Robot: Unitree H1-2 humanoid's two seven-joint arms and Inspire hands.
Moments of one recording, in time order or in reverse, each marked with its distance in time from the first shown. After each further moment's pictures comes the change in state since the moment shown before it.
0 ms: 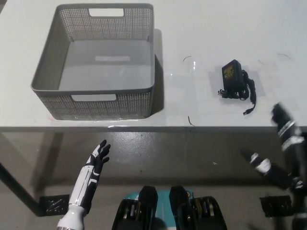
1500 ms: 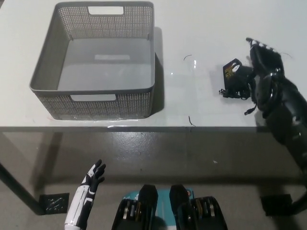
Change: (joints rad) left_arm 0.087 0.001 0.010 0.008 0.001 -0.013 0.000; right_arm -1.030 -0.157 0.432 1.445 -0.584 0.365 -0.237
